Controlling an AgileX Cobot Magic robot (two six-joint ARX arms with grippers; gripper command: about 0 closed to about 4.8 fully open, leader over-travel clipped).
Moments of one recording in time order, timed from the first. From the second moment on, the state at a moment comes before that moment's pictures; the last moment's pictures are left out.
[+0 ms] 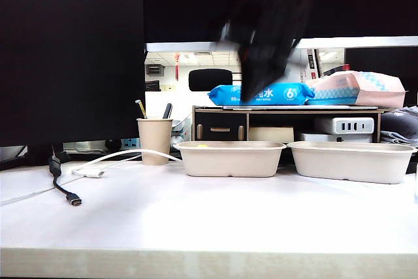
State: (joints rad) left arm -0.44 0.00 0.01 -0.12 0.02 -0.04; right arm 0.46 1.89 1.71 -0.79 -0.15 -0.02
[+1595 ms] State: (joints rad) left arm -0.06 0.00 0.01 -0.16 0.03 -0.04; right arm 0.46 0.25 0.95 -0.98 -0.10 0.22
